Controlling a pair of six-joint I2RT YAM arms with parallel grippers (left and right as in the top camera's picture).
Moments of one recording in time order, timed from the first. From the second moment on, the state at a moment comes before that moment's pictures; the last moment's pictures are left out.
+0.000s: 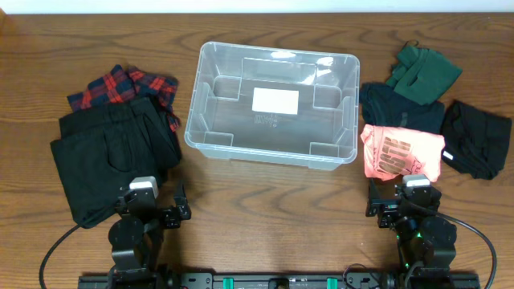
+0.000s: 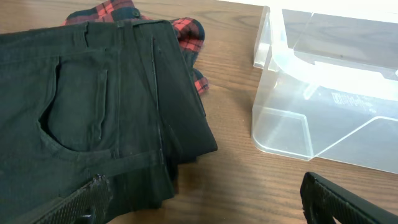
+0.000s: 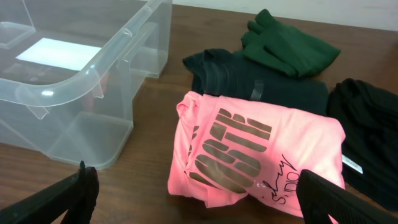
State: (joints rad) left arm 0.07 0.01 0.15 -0.55 0.07 -0.09; right arm 0.01 0.02 0.14 -0.50 -0.03 -0.06
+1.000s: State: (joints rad) left arm 0.07 0.01 0.15 -0.55 0.08 -0.17; right arm 0.01 0.02 0.14 -0.50 -0.03 -0.06
